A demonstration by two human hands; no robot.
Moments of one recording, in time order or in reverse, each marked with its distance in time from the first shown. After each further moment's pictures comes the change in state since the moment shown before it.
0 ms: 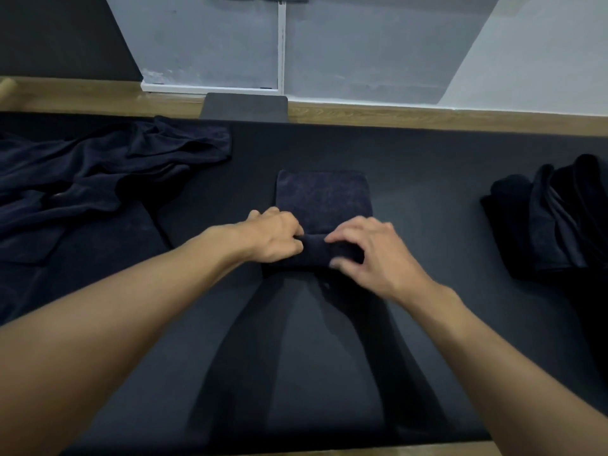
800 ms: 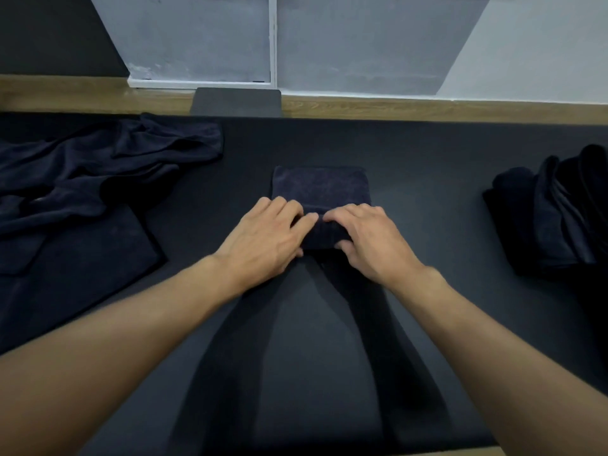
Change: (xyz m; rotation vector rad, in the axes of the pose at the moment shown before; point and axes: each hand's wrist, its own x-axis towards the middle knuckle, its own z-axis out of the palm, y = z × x) left_hand -0.006 -0.010 0.029 0.488 0.595 0.311; right_hand 0.026 0.008 0.009 -0.164 0.024 -0.023
